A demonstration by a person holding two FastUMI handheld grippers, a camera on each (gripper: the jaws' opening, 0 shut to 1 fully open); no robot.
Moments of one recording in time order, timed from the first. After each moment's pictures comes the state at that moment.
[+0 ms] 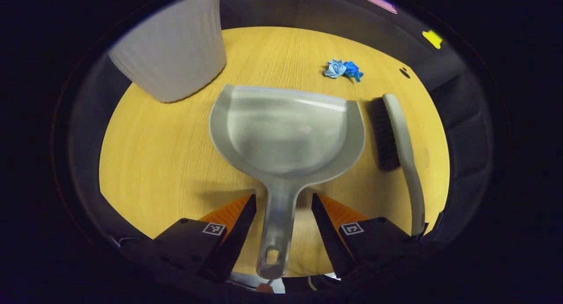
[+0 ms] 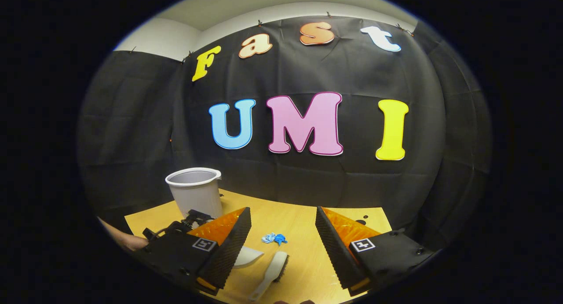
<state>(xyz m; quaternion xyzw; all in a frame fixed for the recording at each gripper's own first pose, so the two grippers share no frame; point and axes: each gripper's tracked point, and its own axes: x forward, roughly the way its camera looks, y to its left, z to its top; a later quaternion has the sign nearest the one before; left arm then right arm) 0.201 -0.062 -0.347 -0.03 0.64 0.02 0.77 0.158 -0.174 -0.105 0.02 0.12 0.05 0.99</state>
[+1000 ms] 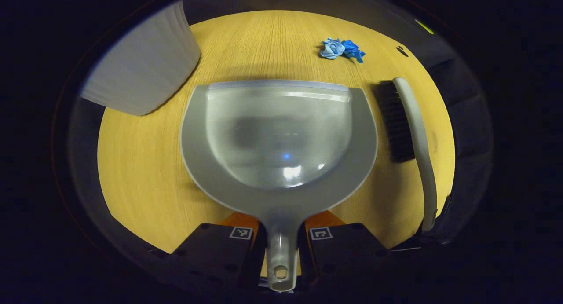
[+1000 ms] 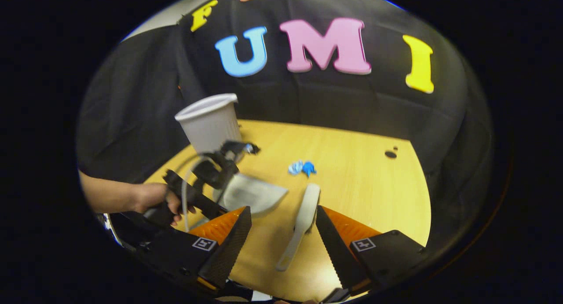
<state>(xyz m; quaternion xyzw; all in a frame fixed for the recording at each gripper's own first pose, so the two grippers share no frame) 0.212 -0.053 -0.365 -0.01 0.68 -0.04 0.73 0.095 -0.114 -0.263 0.03 0.43 0.08 0.90</state>
